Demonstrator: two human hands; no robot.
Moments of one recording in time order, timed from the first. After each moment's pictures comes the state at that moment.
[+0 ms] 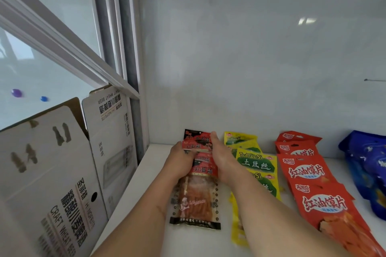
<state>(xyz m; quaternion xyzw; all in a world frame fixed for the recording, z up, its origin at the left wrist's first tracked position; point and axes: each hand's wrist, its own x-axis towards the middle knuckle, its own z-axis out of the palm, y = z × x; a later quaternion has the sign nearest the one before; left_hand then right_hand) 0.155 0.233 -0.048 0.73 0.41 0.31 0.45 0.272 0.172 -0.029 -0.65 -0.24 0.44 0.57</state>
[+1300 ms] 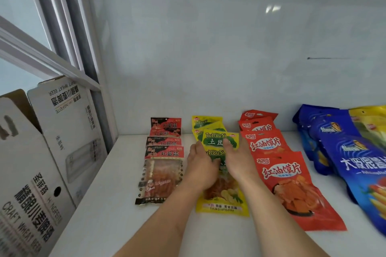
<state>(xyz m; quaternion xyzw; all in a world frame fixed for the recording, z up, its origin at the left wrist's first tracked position) 0.226 0.102 -0.061 0.83 0.36 0.22 0.35 0.319 0.035 -0.052 -0.79 -0.27 0.09 0.55</state>
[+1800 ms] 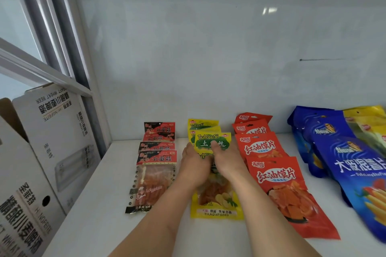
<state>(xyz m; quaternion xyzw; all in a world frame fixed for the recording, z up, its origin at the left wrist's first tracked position) 0.234 0.105 -0.047 0.76 0.38 0.26 0.47 0.334 0.050 -0.052 -0.82 -0.27 0.15 0.48</state>
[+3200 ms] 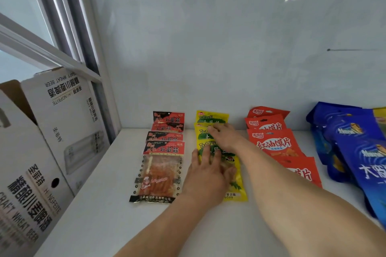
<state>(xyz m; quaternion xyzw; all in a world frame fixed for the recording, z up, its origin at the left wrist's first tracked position) 0.231 0.089 -0.091 0.94 0.32 0.06 0.06 0.388 0.116 -0.048 -0.84 -0.49 0.13 0.18</state>
